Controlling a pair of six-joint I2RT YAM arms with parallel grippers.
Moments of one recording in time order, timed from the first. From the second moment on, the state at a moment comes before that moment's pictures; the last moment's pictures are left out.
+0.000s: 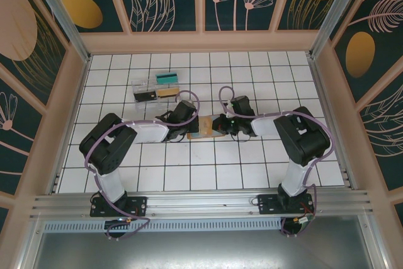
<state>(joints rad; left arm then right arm) -0.71 1.82 0.90 0.05 -0.05 -0.68 0.50 1.80 0.77 0.17 -0.55 0.73</state>
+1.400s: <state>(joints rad) -0.71 1.82 0.90 0.07 -0.05 -0.68 0.35 1.77 0.72 0.22 -0.72 0.71</state>
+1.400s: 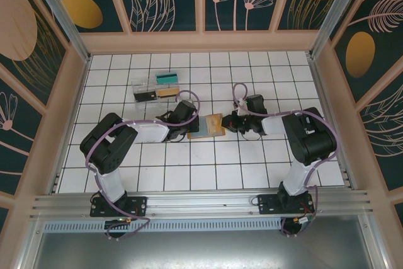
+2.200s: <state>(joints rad) -0.70 1.82 0.90 0.07 -0.05 -0.68 0.40 1.83 0.74 0.25 -0.74 0.71</state>
